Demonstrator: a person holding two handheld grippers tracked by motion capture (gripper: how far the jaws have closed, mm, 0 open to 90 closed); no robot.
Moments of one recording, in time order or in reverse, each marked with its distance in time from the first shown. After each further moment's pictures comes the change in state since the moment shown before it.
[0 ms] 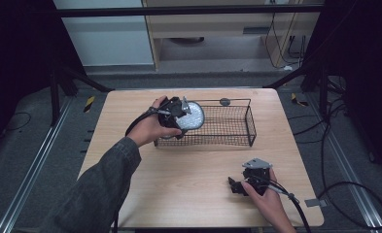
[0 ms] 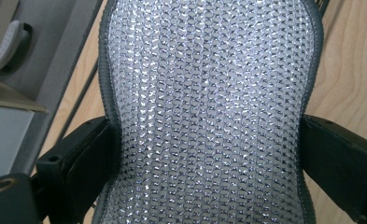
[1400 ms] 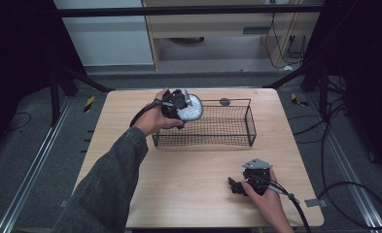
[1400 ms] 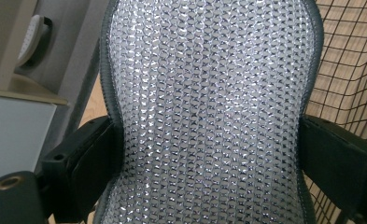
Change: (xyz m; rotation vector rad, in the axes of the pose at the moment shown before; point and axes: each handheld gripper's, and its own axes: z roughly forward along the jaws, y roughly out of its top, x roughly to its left) left arm 0.029 0.005 0.027 0.055 0.059 0.015; right arm 0.000 0.000 0.000 -0.005 0.000 0.001
